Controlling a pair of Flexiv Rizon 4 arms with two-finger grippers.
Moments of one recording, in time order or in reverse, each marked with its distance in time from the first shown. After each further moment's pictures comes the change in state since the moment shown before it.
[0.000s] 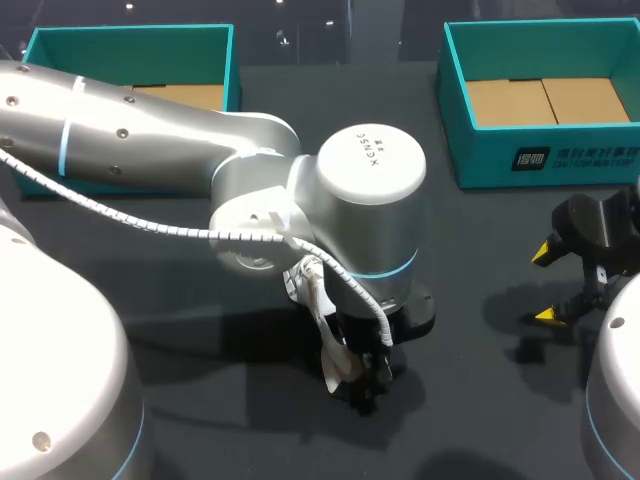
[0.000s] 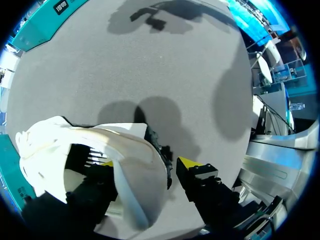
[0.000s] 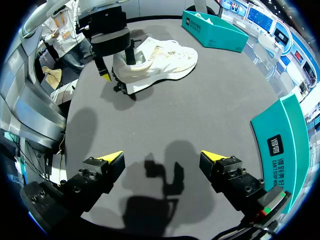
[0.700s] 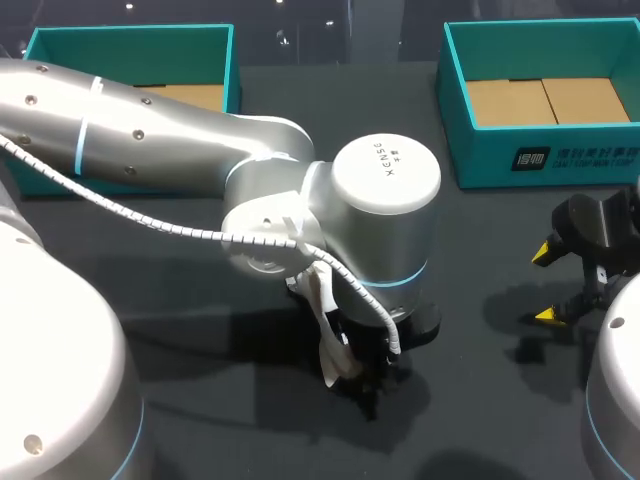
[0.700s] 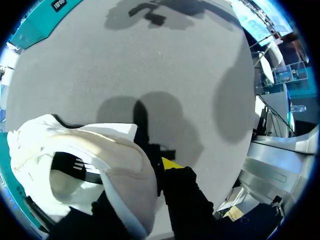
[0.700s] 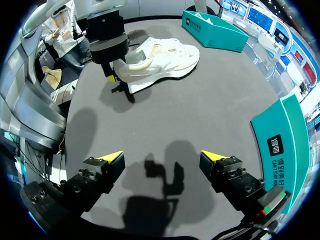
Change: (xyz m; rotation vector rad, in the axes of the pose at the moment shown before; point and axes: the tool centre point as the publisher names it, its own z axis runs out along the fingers) left arm 0.006 -0.001 0.007 -0.027 -0.008 -0.018; right arm 0.000 0.000 0.000 0.000 0.000 0.000
